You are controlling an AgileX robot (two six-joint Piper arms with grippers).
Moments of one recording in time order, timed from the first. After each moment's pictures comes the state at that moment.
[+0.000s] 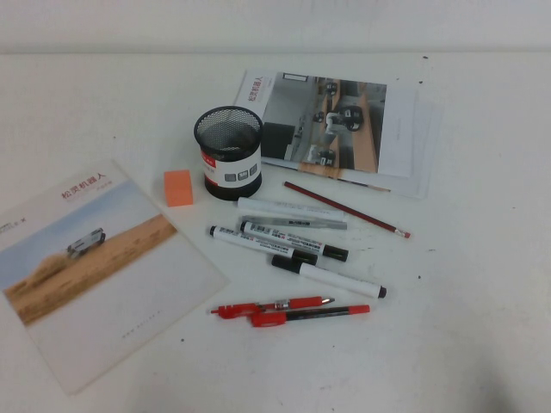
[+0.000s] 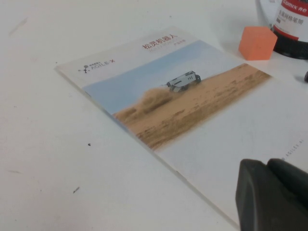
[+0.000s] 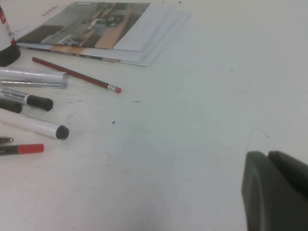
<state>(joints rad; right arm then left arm) 0.01 -0.01 0.03 0.34 0.36 -0.26 -0.14 -0.01 0.02 0.06 0.37 -0.09</state>
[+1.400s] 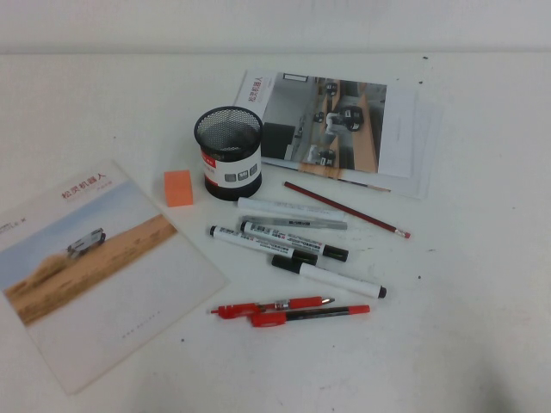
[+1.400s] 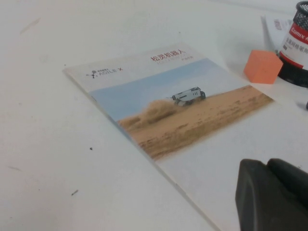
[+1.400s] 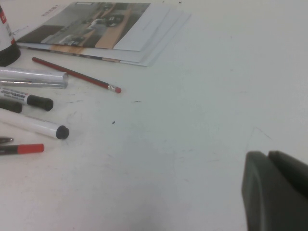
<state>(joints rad) 0.01 -0.01 0.03 0.34 0.36 -0.26 -0.14 -0.01 0.02 0.14 0.32 -0.27</state>
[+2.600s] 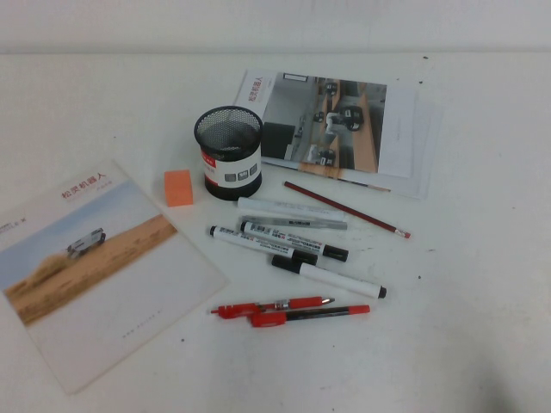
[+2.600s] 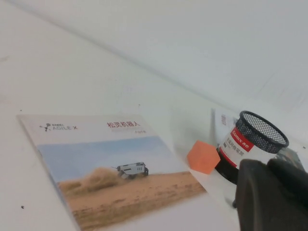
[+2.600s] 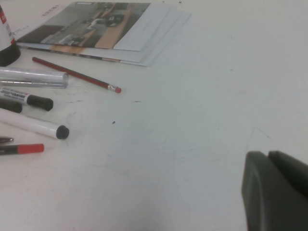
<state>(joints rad) 0.01 -0.01 0.03 0.34 0.36 -0.26 -0.14 0.05 -0.04 0.14 0.13 -0.57</state>
